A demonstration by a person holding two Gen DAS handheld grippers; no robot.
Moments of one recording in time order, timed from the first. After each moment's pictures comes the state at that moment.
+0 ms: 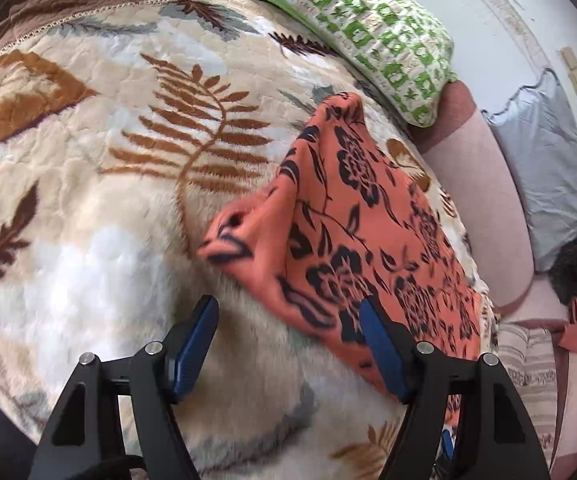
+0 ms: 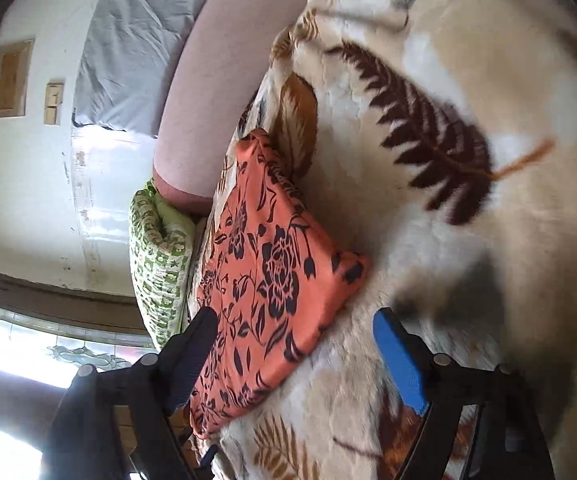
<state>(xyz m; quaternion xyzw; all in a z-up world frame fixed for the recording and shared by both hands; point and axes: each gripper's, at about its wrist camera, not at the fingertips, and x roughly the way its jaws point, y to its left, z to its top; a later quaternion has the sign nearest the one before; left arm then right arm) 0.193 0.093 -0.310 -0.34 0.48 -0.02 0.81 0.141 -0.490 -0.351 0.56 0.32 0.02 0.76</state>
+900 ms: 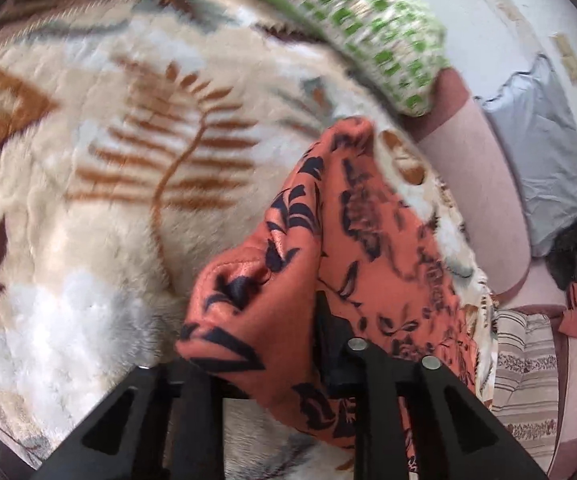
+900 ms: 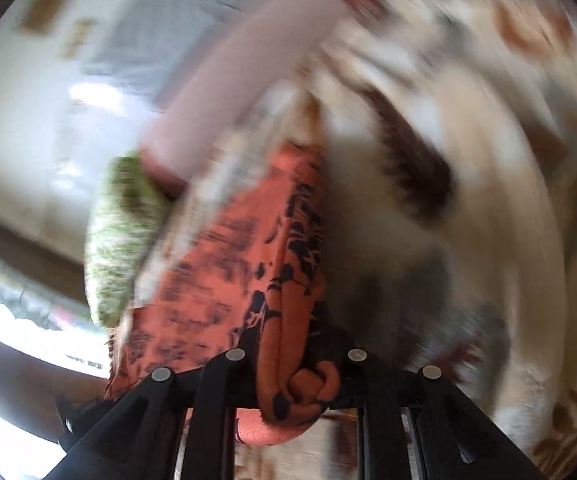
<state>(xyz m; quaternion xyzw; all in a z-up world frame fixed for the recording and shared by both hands) 0.210 0.102 -0.325 -0.33 0.50 -0.04 0.80 0.097 -0.474 -0.342 0.49 0.37 -0.06 0.79</state>
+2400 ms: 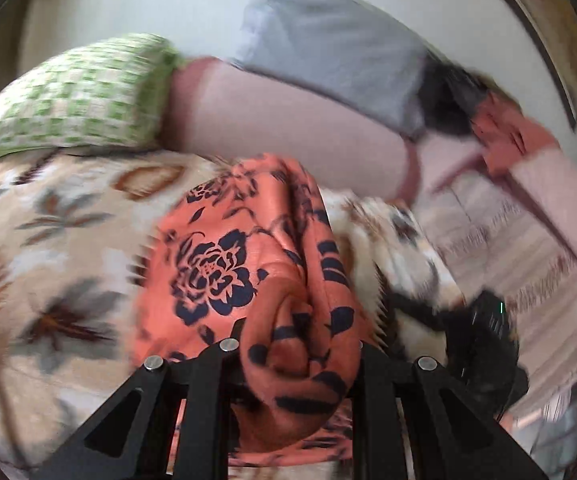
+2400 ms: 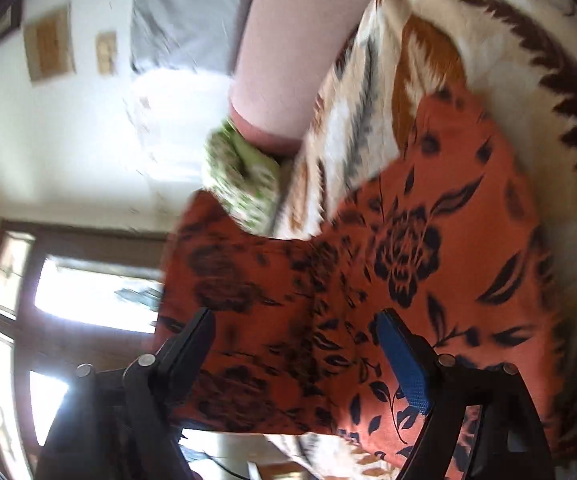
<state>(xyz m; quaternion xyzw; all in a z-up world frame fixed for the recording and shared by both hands) 0.143 -0.193 -0.194 -0.07 0.38 -0.27 0.88 0.155 -0.499 -0.324 0.59 0.30 0.22 0.72</state>
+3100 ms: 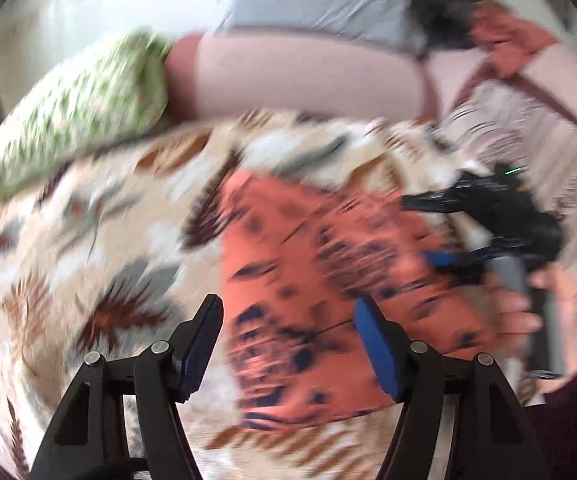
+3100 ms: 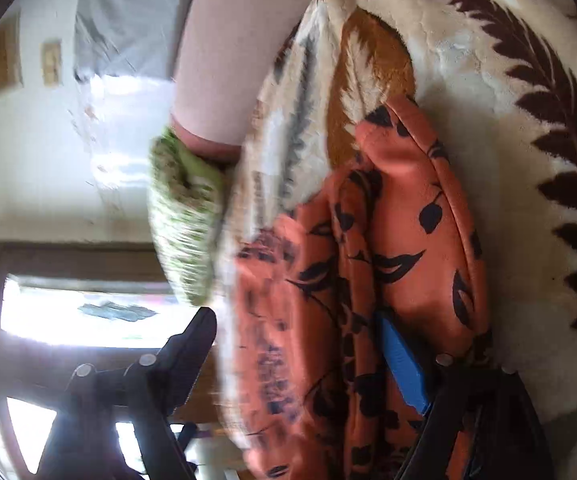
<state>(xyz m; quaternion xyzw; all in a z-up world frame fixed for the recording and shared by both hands) 0.154 -0.161 -0.248 0.07 0.43 -0.22 0.87 0.208 -0.493 -0.349 0.52 0.40 0.12 0.74</state>
